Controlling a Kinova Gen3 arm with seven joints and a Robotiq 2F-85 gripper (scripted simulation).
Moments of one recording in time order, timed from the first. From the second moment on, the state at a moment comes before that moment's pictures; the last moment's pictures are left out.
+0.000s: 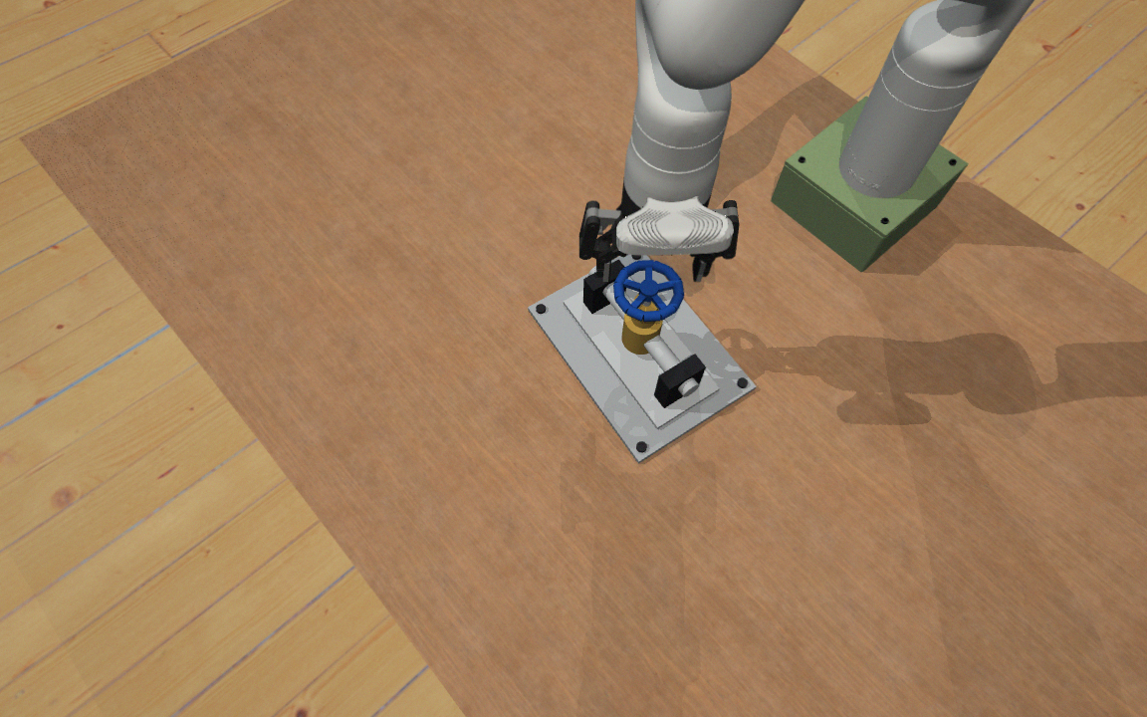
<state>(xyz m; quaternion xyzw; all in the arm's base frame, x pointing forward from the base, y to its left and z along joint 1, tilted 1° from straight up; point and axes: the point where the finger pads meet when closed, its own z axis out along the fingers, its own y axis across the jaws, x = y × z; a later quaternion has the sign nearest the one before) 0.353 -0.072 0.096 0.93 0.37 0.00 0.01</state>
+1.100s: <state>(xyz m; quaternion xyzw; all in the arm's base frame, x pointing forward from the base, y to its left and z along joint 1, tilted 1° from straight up) 0.352 -0.071 0.083 0.93 0.37 0.00 0.01</state>
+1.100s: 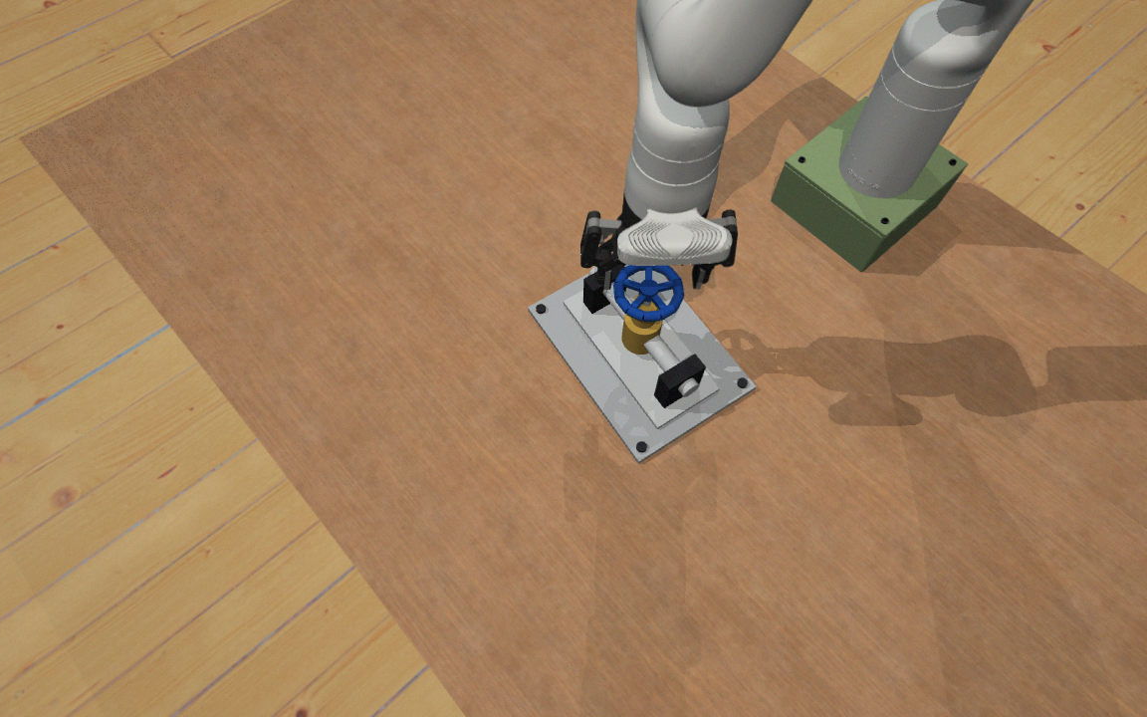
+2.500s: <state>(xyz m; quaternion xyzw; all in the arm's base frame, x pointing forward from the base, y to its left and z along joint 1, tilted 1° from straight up) 0.353 -0.072 0.053 0.93 0.37 0.00 0.01</state>
